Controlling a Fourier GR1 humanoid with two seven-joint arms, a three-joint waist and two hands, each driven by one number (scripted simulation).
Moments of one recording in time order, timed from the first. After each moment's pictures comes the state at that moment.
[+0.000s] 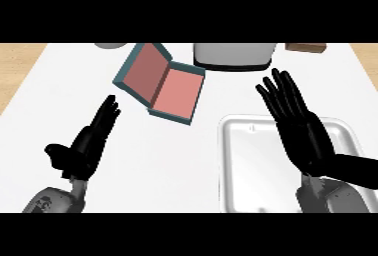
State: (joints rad) left arm -0.14 0.38 -0.34 -1.50 0.33 0.25 -0.04; right arm -0.20 -0.19 0.21 -1.71 -0.39 0.00 -0.13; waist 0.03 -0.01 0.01
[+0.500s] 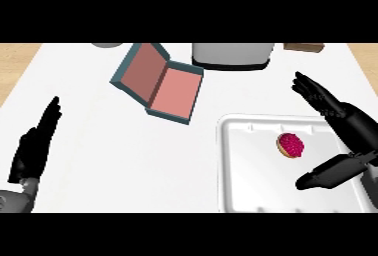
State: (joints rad) left arm -0.10 0.58 -0.22 -1.37 0.19 0.35 0.00; right arm -0.23 -0.57 0.15 -1.63 -0.21 0.28 -0.17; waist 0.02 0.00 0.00
